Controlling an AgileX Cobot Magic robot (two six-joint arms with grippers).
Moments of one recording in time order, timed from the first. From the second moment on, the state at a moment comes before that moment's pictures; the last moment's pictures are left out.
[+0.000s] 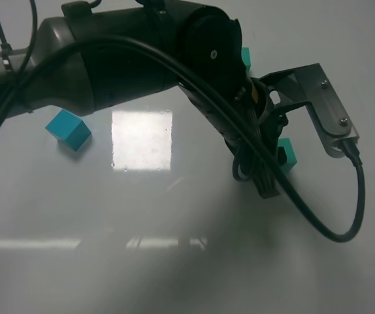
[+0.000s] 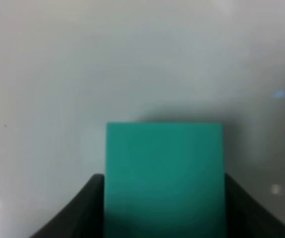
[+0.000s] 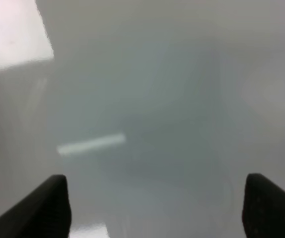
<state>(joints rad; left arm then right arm) -0.98 1.98 -1.98 0.07 0.86 0.56 -0.02 -0.01 -0.51 -0.17 0.99 0.21</state>
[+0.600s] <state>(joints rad) -0.98 1.81 -1.98 0.22 1.07 0.14 -0.02 -0.01 -0.51 -0.17 0.99 0.21</state>
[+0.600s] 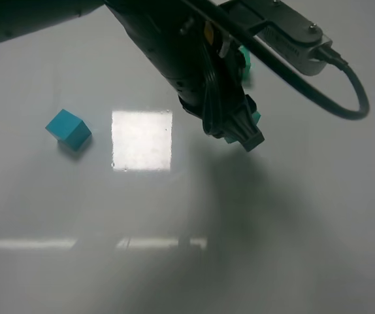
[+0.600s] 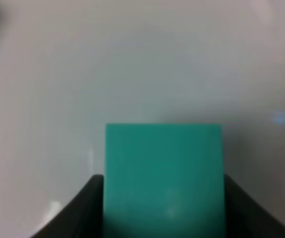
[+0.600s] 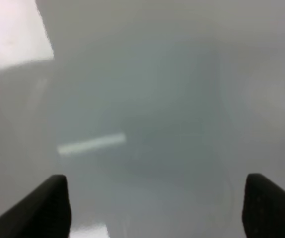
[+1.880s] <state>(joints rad) -0.69 1.63 -1.98 0.40 1.22 -0.07 -0.02 -0.01 -0.51 -0.17 0.99 0.21</state>
